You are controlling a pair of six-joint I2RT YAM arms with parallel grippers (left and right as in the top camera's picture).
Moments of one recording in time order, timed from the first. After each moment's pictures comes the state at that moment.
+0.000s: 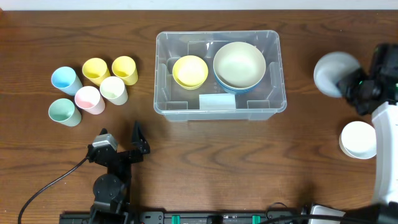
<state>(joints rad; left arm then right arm) -0.20 0.01 0.03 -0.11 -0.27 -0.32 -0.26 1.43 1.36 -0.93 0.01 0.68</state>
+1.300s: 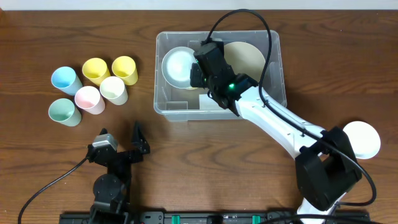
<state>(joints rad) -0.20 0.01 0.03 -0.11 -0.27 -0.32 0.65 1.88 1.43 -0.30 0.16 0.62</state>
